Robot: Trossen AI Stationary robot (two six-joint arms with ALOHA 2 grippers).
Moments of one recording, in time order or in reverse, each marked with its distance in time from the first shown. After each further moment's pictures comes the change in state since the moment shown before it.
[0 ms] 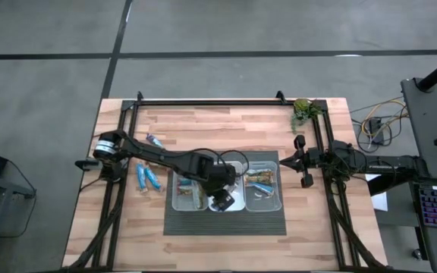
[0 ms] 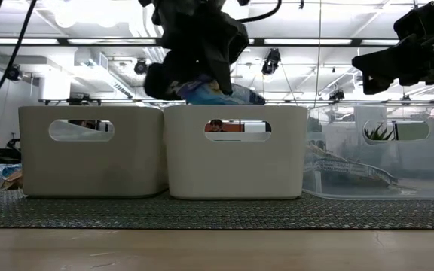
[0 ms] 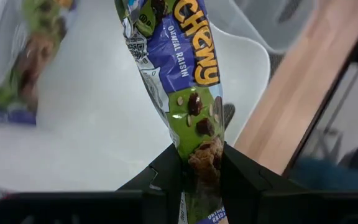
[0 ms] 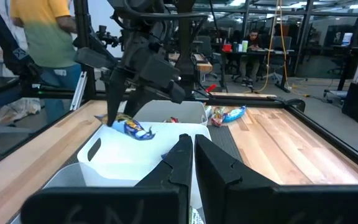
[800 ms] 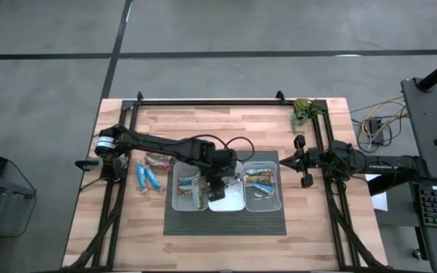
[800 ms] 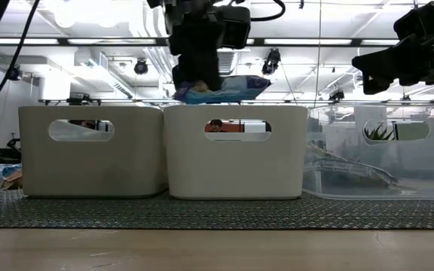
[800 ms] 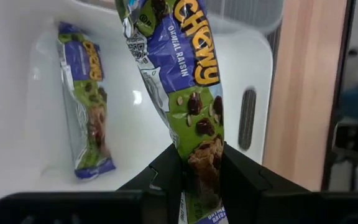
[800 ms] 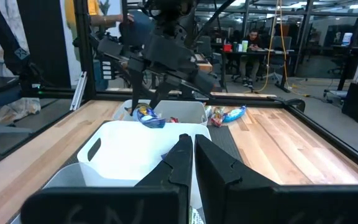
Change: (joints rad) left arm 0.099 -0.002 0.081 -0.158 0.054 0.568; right arm 0.000 0.000 0.000 0.000 0.000 0.000
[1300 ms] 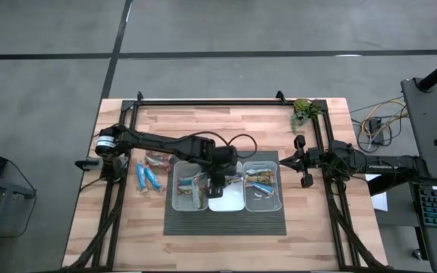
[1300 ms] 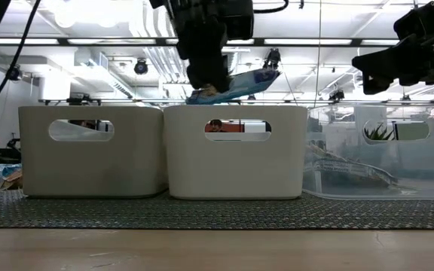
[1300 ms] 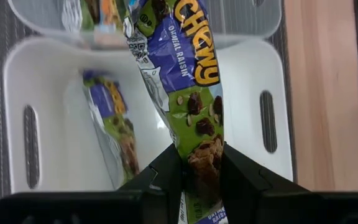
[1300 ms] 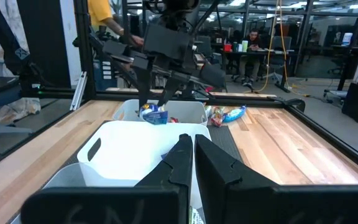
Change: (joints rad) left arm 0.016 0.000 0.012 0.022 -0.049 0.228; right arm 0.000 0.000 0.000 0.000 0.000 0.000
